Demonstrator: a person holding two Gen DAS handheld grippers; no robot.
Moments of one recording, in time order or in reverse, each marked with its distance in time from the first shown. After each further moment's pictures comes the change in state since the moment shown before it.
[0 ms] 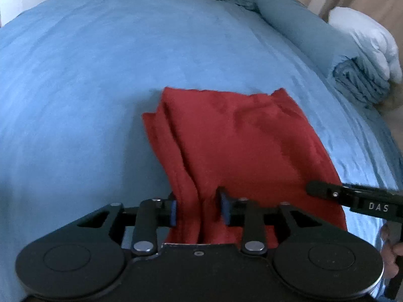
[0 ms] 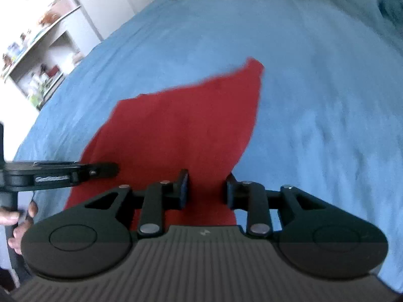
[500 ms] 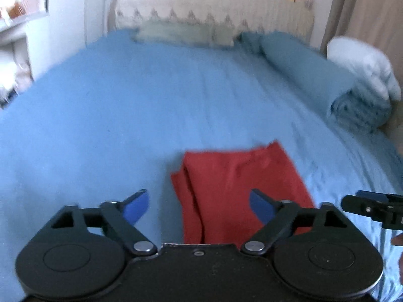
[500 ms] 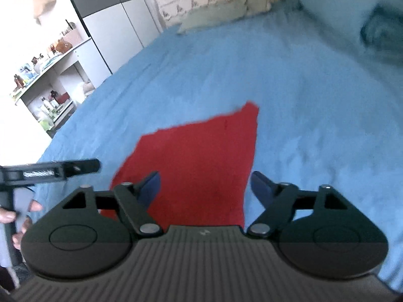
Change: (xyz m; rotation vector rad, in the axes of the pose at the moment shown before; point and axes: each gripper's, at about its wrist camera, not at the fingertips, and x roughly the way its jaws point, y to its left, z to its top) left arm -0.122 -0.031 0.009 0.051 -0.249 0.128; right arm -0.097 0.030 0.001 -0.047 -0.172 -0.022
